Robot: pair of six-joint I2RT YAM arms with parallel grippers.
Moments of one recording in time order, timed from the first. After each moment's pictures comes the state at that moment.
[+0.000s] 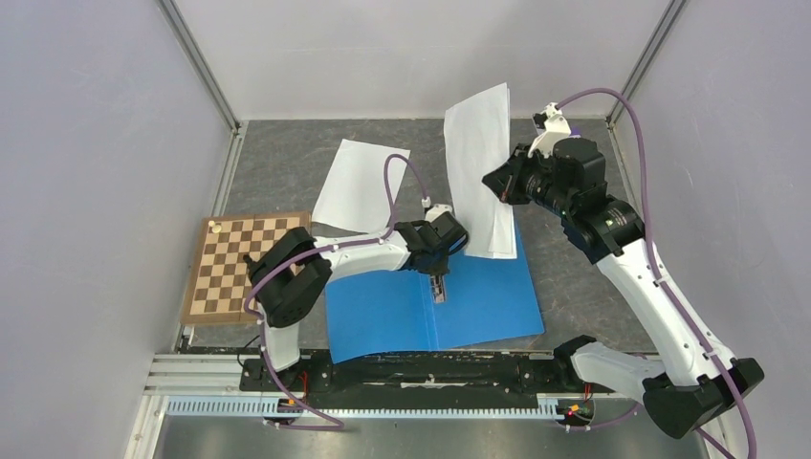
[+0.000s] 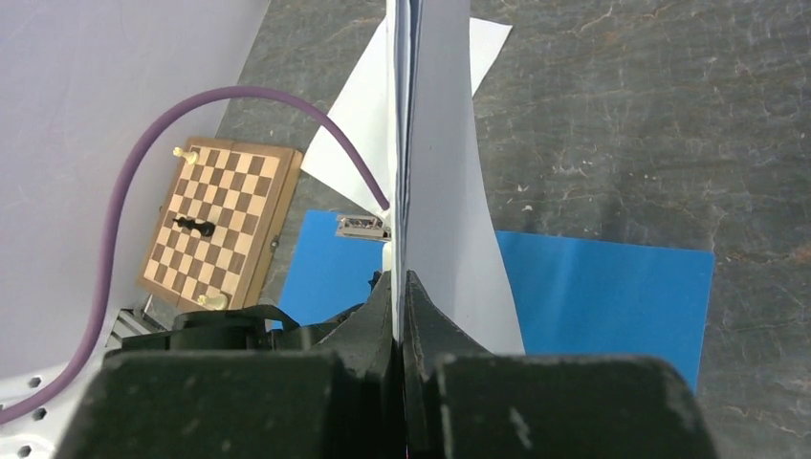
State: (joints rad) left arm -0.98 1.88 1.25 -0.46 -0.25 -0.75; right arm 0.42 1.09 1.27 -0.51 -0.14 0.45
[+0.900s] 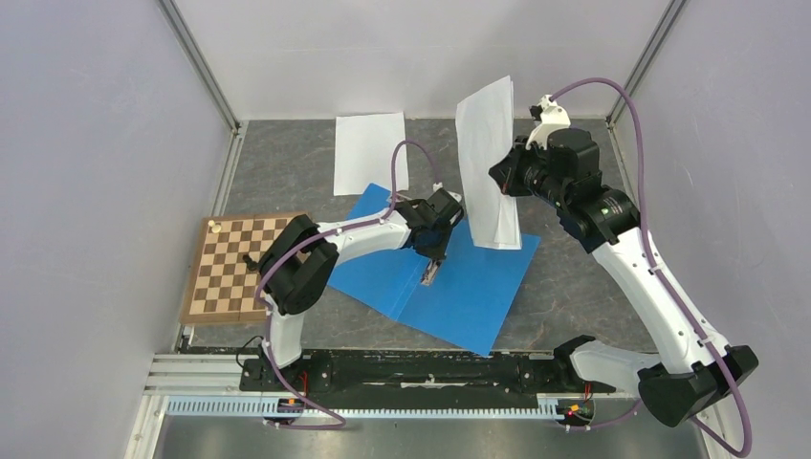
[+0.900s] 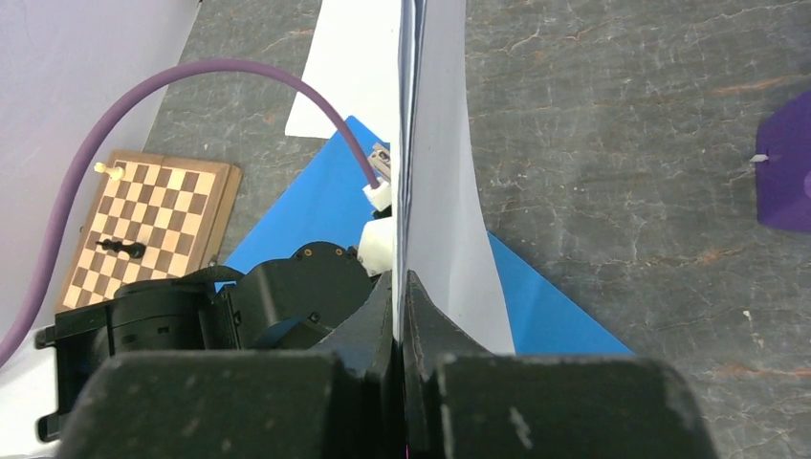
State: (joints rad) left arm -0.87 1.97 1.40 -0.51 -0.07 -0.42; right arm 0.42 1.15 1.32 -0.55 -0.03 0.38
